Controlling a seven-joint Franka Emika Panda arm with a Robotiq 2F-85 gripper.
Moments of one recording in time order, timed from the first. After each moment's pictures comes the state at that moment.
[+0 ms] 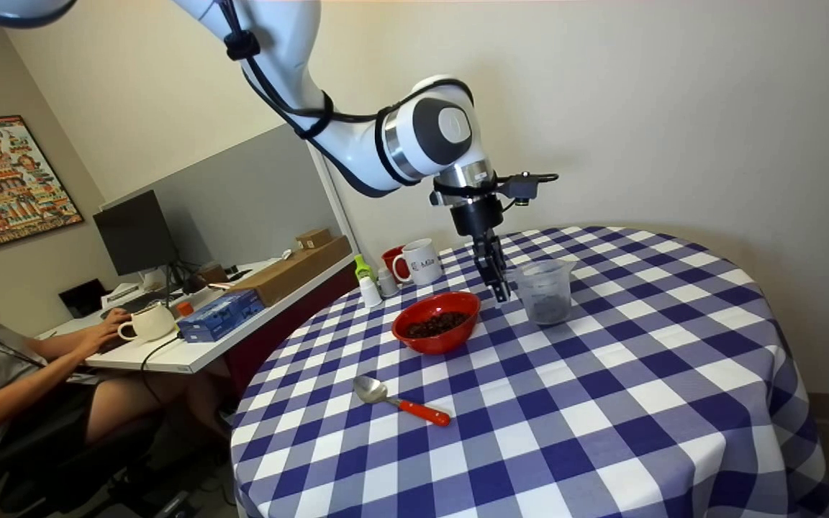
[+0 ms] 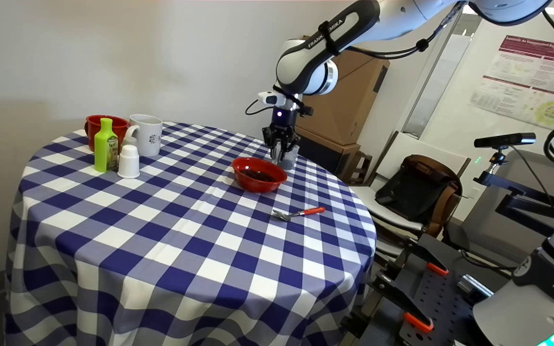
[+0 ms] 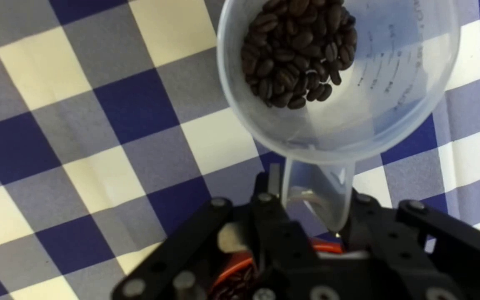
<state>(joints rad) -0.22 0.76 0.04 -1.63 -0.21 2.32 -1.87</state>
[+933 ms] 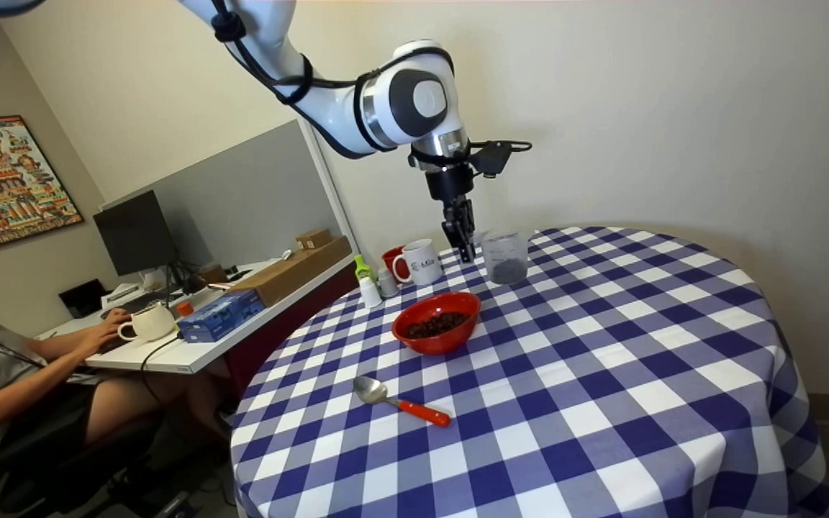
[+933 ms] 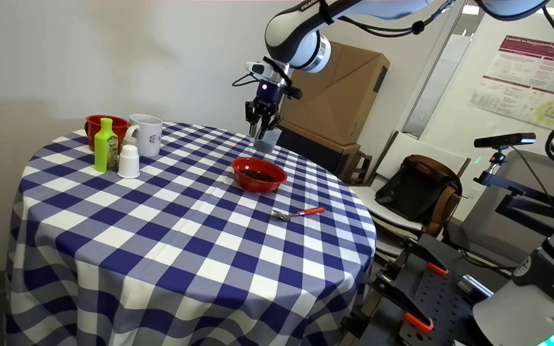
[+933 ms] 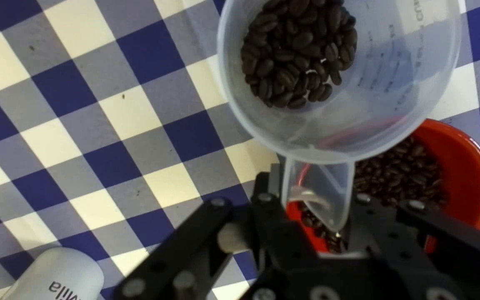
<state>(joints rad) -0.21 0.73 0.11 -1.54 -0.05 2.30 -1.86</state>
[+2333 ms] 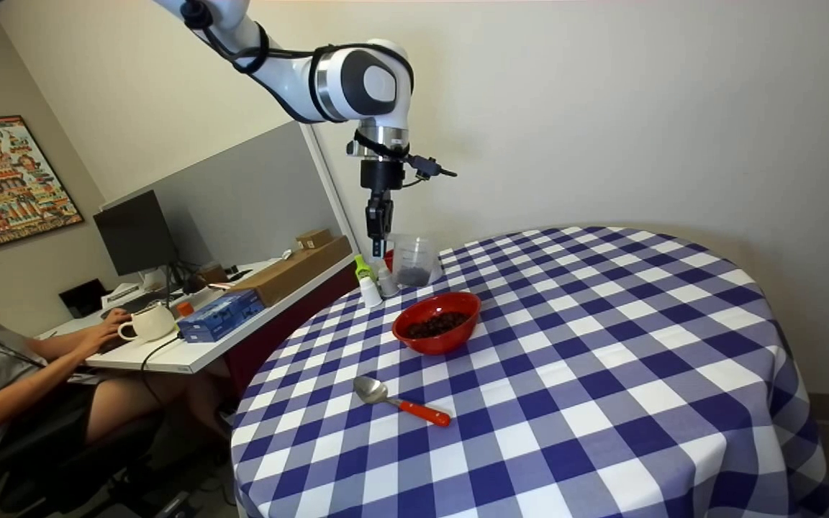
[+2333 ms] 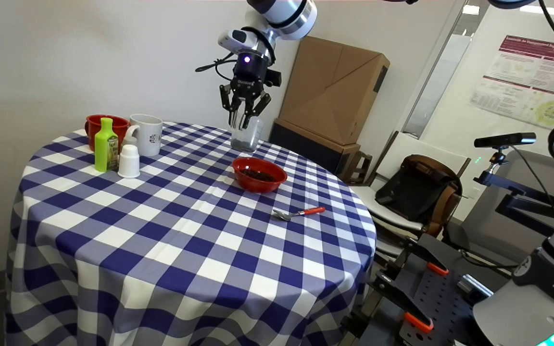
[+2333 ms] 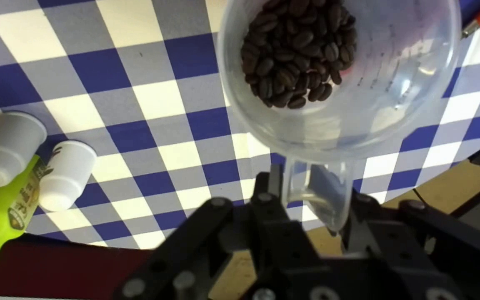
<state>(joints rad) -0.14 0.69 0.19 -1.45 0.14 1.87 -2.02</state>
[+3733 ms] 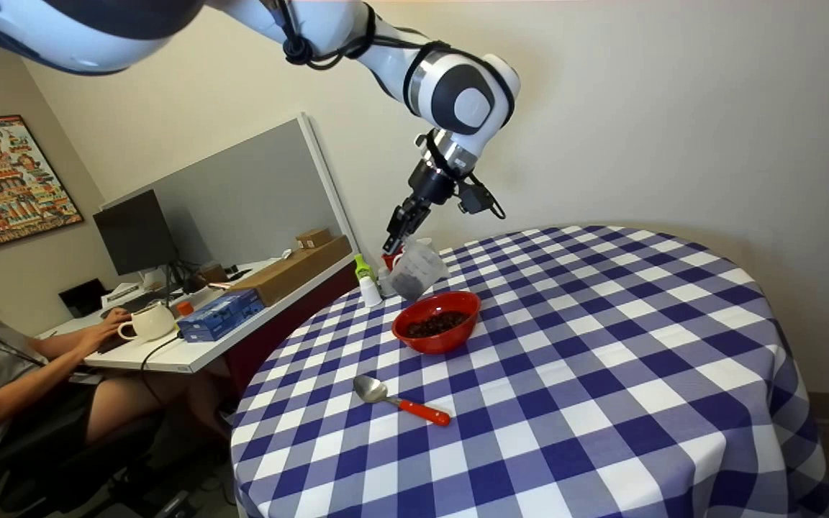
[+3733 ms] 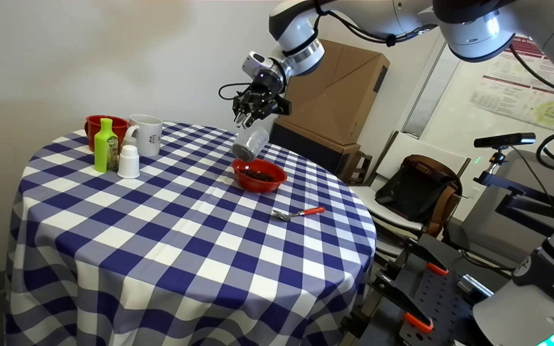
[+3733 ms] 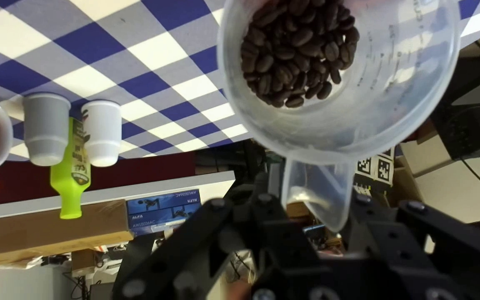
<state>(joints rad) -0.32 0.95 0.20 -1.15 0.51 1.55 -2.00</state>
